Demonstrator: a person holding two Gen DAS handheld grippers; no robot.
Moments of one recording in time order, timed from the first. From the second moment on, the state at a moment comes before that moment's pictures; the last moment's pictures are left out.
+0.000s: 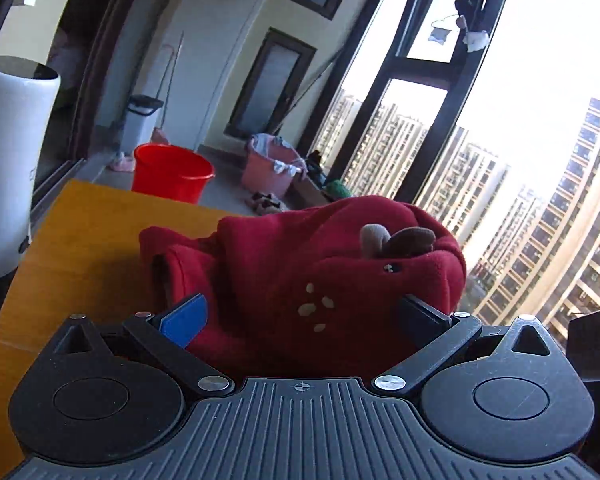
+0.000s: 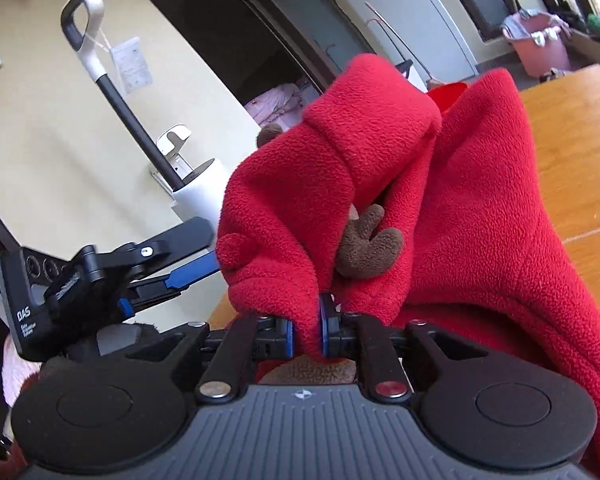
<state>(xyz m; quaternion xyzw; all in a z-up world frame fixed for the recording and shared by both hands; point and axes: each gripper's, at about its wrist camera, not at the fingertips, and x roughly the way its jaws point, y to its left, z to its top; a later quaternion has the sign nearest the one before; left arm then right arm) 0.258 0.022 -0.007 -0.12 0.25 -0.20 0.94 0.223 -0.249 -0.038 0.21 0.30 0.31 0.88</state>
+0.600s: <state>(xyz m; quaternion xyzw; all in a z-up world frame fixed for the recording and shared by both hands) 0.219 0.025 -0.020 -0.11 0.24 -0.20 0.94 0.275 -0.253 -0.019 0.24 0.34 0.24 0.88</state>
